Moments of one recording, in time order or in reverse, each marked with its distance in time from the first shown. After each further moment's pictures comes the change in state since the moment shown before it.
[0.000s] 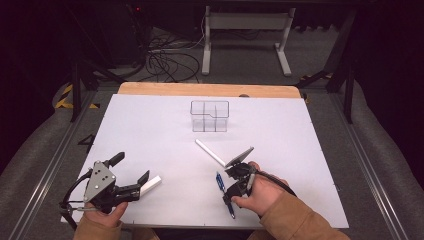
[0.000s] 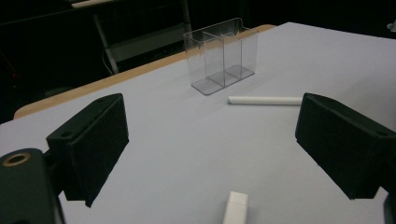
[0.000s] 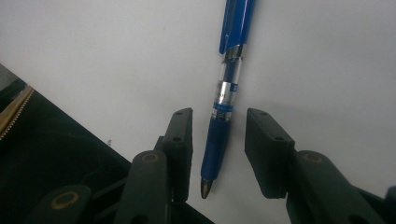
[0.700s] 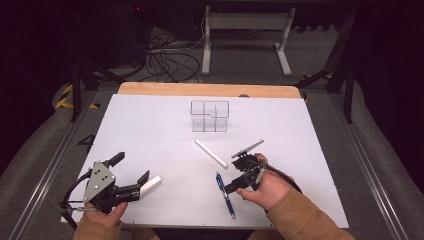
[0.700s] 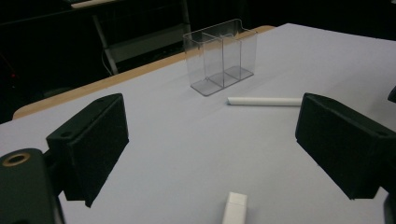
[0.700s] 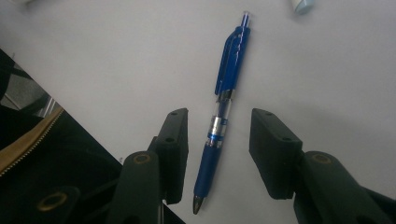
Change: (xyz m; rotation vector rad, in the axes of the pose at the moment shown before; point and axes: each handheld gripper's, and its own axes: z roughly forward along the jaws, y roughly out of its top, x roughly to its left) left arm 0.000 0.000 0.000 -0.003 -0.003 -0.001; right arm -0.013 0.004 -0.021 -0.136 0.058 -0.066
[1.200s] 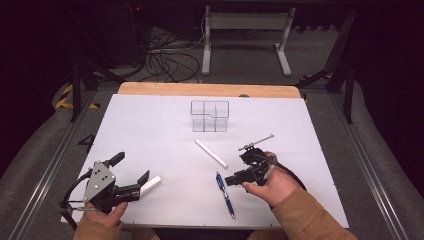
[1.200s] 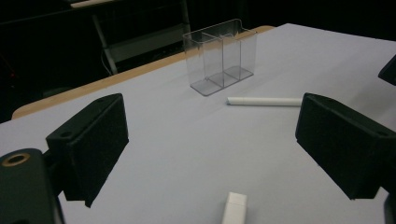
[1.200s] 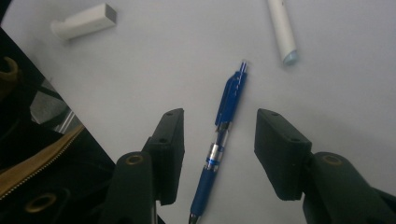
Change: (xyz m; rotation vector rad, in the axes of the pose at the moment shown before) left arm 0.000 0.000 0.000 -0.001 -0.001 -0.002; right arm -0.012 0.003 -0.018 -0.131 0.067 -0.043
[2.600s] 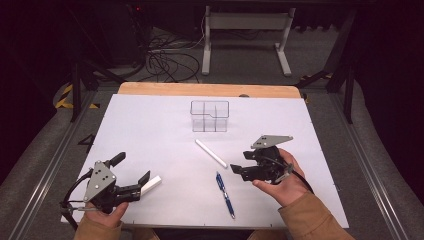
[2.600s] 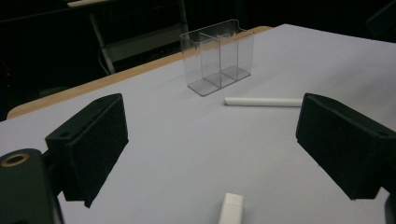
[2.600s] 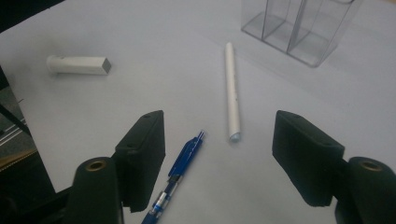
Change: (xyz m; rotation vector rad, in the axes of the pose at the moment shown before) left arm -0.001 0.000 0.001 0.004 -0.013 -0.005; right arm -0.005 -0.006 -0.034 -0.326 -0.106 -0.279
